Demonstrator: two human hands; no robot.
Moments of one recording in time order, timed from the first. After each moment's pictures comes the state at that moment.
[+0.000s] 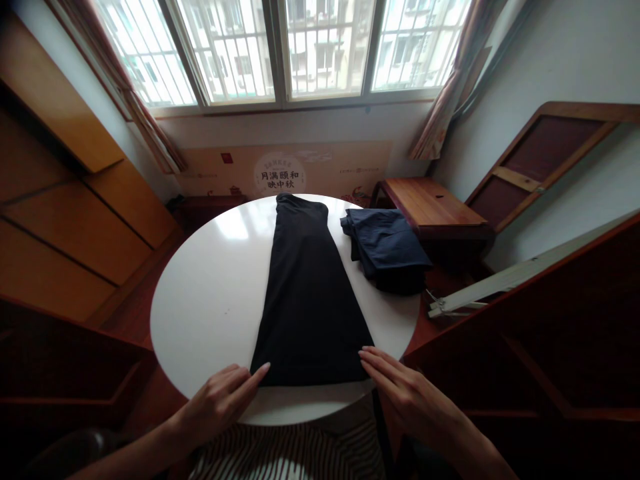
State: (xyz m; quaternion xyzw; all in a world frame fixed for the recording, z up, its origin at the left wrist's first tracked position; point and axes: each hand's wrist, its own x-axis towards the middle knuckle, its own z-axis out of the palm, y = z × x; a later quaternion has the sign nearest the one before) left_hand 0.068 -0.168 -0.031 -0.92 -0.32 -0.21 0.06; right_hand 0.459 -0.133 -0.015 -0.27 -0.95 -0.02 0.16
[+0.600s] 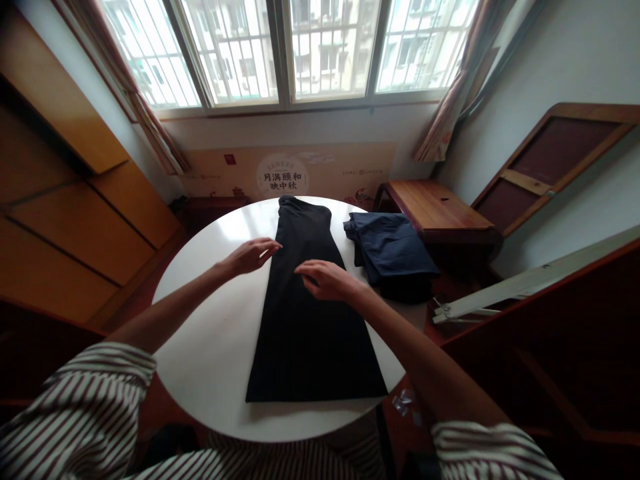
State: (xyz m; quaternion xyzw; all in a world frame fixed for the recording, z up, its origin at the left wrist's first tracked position) left_hand 0.056 0.097 0.038 -0.90 -0.39 -0.19 0.00; right_hand 0.328 0.056 0.040 -0.25 -0.94 0.13 0.20
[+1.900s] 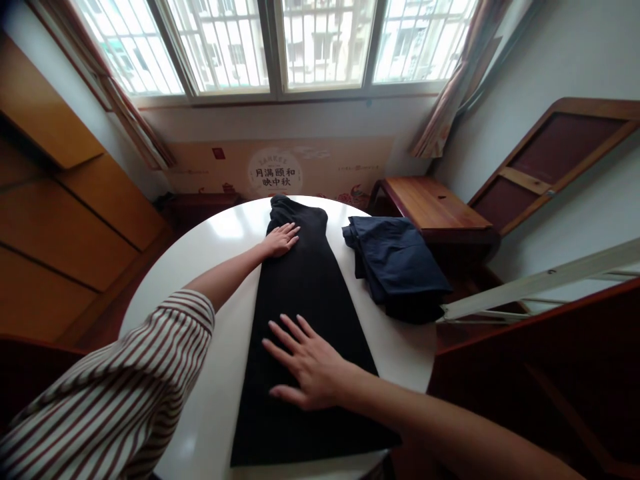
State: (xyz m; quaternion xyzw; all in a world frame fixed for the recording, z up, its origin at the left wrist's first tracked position) left_hand 0.110 0.254 -0.036 -0.85 -0.52 -0.02 -0.03; right_hand 0.313 -0.030 -0.007 -0.23 -0.95 0.22 0.06
